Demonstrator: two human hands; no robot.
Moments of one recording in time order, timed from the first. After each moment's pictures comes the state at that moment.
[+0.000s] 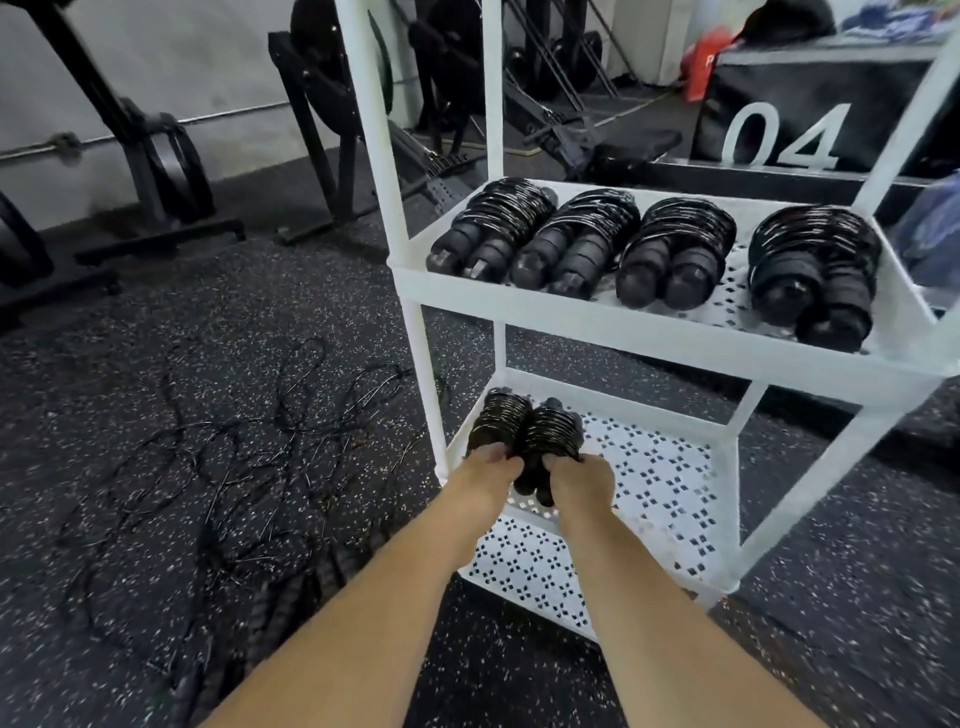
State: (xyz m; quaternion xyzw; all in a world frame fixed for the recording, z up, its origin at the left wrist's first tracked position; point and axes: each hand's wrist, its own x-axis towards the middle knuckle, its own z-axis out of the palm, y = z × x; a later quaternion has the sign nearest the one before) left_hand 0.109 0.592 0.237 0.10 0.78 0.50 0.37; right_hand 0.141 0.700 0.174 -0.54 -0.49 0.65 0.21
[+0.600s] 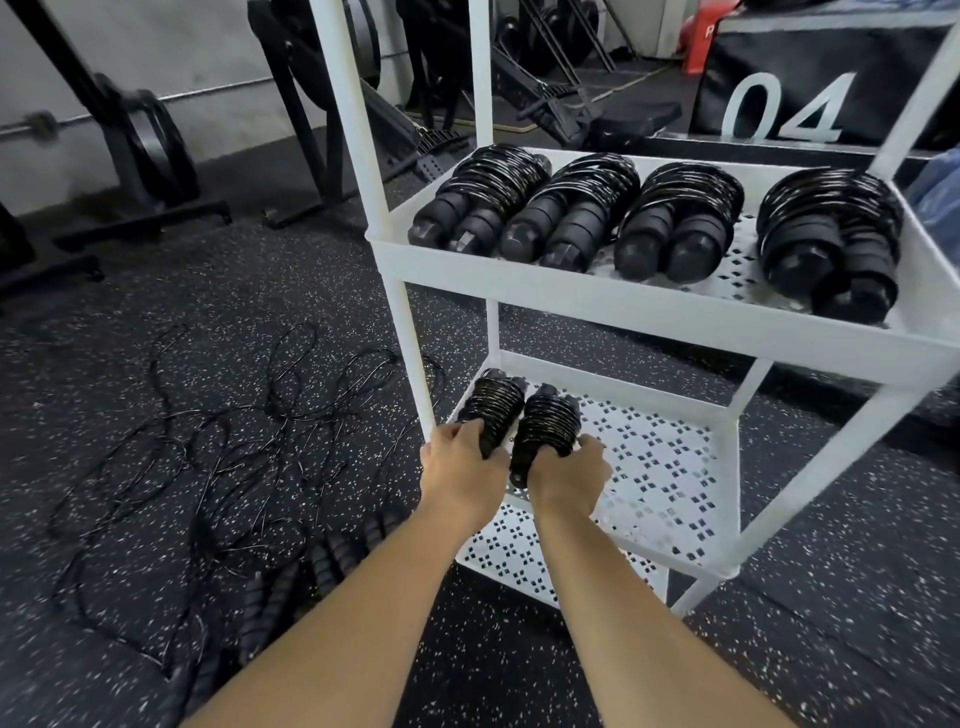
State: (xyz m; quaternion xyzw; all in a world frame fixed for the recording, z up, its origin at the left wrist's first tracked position) left_hand 0.098 0.595 0.219 0.20 0.90 0.33 0.23; right_hand 0.138 0.688 0.174 -0.59 -0.56 0.54 0.22
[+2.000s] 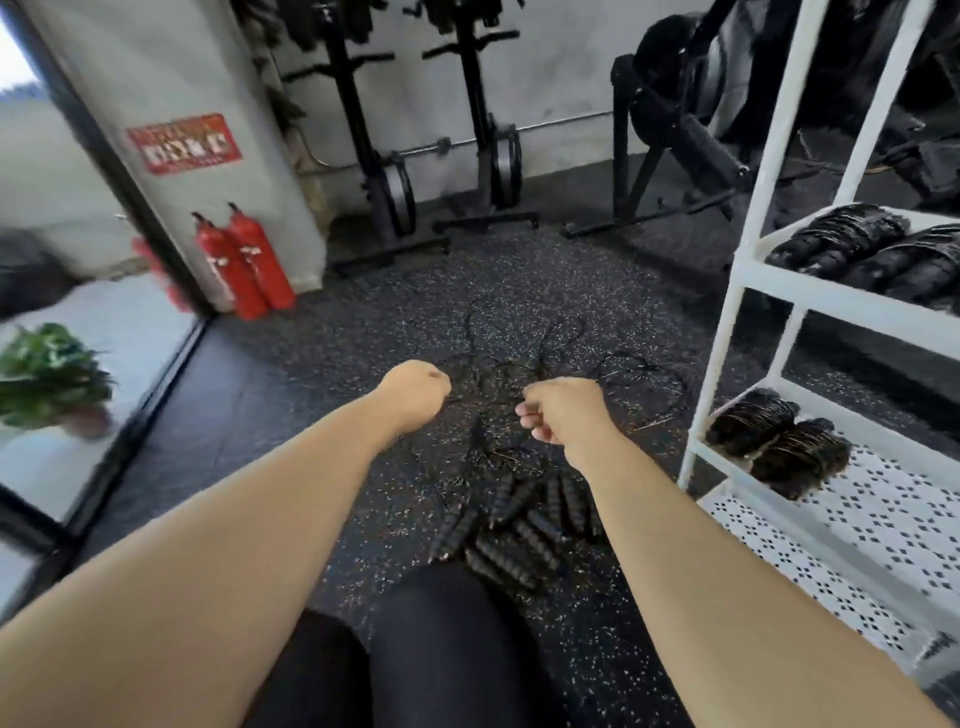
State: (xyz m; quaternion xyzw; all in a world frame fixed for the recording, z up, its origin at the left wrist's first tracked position) left_hand 0.127 0.276 0.371 -0.02 0.95 0.30 0.07; right_hand 0.133 0.443 0.317 -0.20 -0.66 0.72 -0.06
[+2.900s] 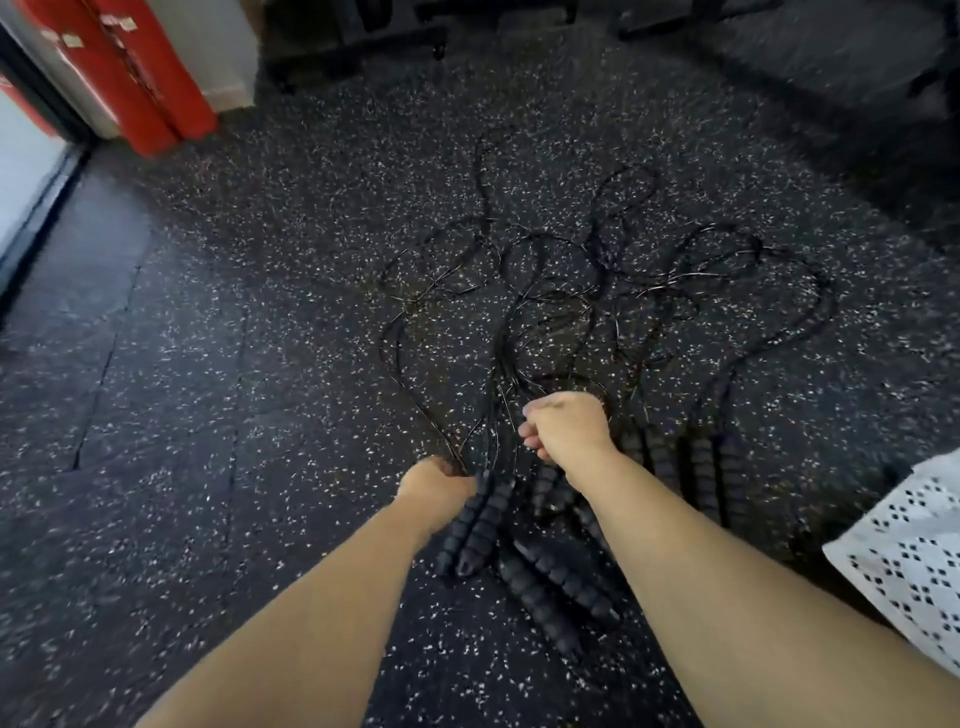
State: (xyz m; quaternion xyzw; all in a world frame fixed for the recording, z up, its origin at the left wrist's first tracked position) left_hand -0.043 0.188 0.021 -0.24 0.84 0.38 0.30; right_hand -0.076 0.341 0.037 -0.28 -0.74 0.59 -0.15
